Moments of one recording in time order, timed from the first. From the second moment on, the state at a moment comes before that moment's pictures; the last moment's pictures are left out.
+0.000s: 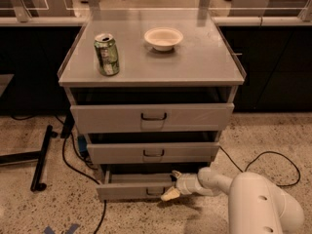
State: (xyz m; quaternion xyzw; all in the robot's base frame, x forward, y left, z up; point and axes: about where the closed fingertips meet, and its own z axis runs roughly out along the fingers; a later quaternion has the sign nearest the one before) arm 0.631 -0.081 0.174 -0.48 0.78 0.23 0.33
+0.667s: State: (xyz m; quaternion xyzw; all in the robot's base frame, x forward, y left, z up) arm 0.618 -0.087 0.150 -0.50 0.79 0.23 0.28
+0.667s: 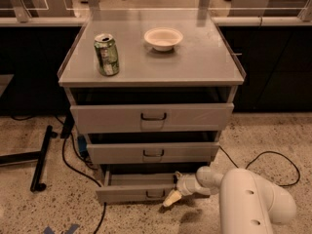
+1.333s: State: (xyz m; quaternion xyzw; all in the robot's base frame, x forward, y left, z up) arm 0.610 -0.085 0.150 -0.50 0.79 0.23 0.27
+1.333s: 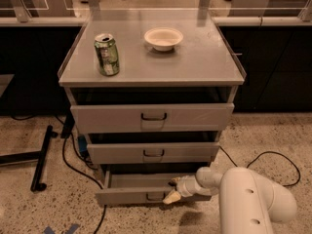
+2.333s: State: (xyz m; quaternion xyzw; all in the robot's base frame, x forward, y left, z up) arm 0.581 -0.096 0.143 -0.51 0.80 0.23 0.24
